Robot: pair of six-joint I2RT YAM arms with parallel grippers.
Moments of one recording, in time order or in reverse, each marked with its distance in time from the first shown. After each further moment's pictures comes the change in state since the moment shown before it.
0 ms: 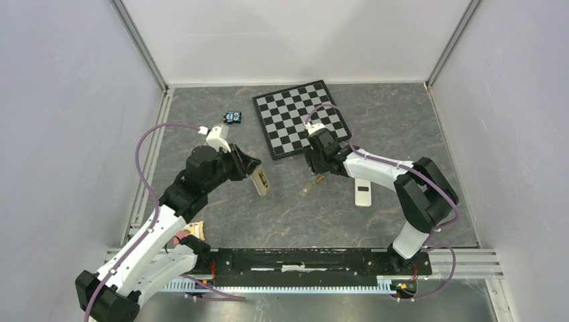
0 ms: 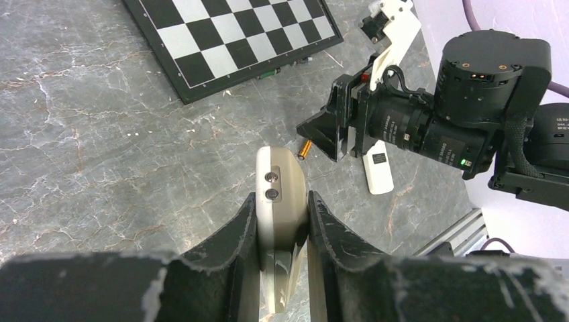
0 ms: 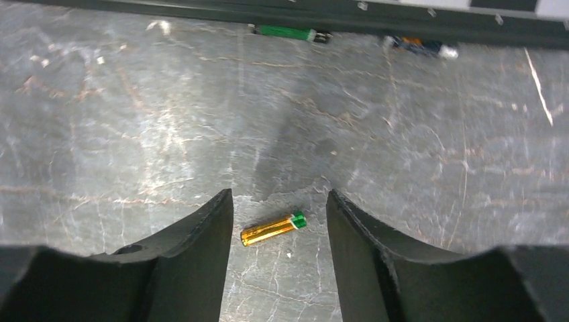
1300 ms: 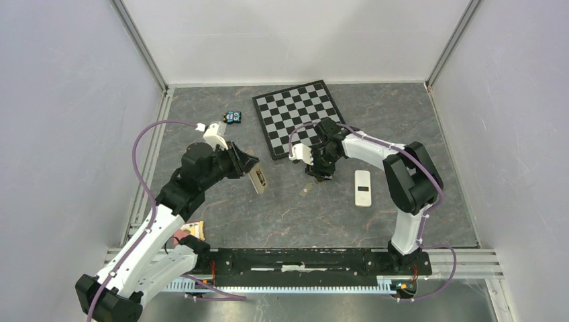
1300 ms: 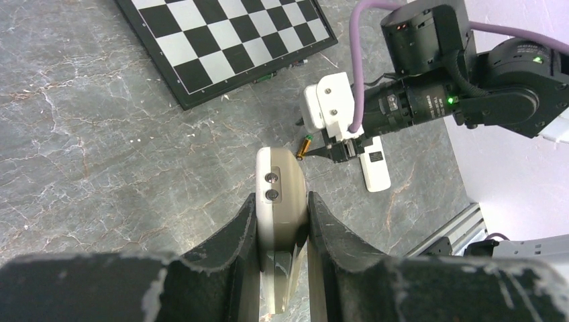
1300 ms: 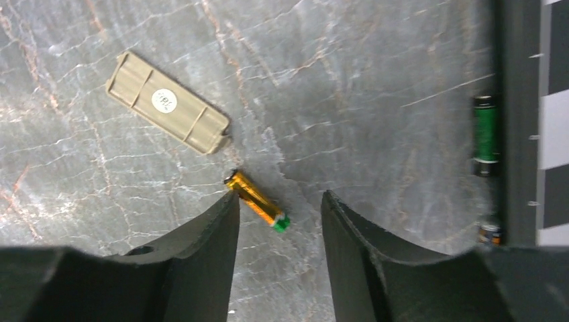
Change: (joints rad) left arm 0.045 0.000 0.037 -0.033 0.070 0.034; right arm -0.138 0.178 0.221 -0.395 -0.578 -1.140
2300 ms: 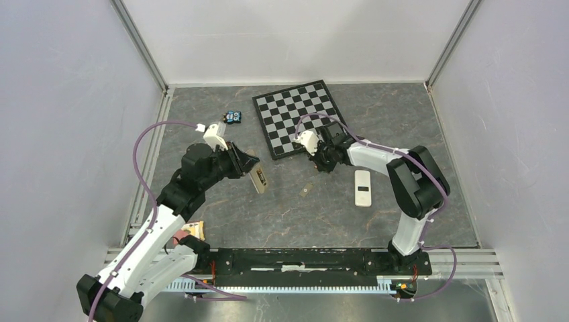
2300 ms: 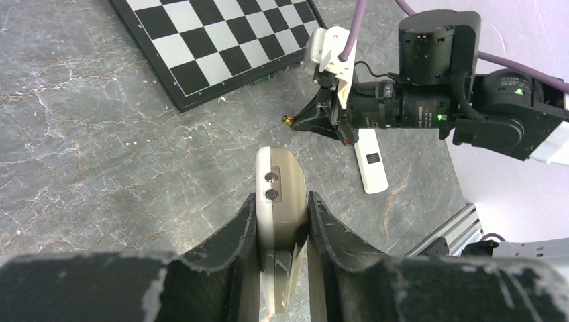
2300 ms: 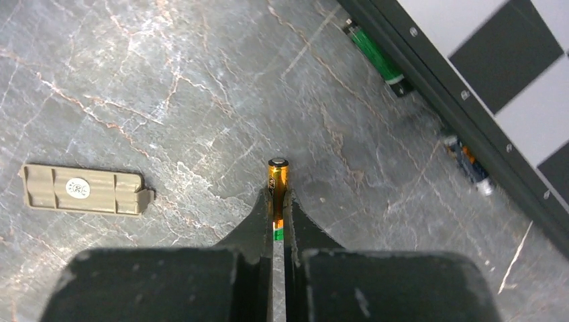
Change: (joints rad) left arm 0.012 -0.003 -0.017 0.027 0.019 -0.004; right arm -0.009 -0.048 -0.151 0.321 0.166 0.447
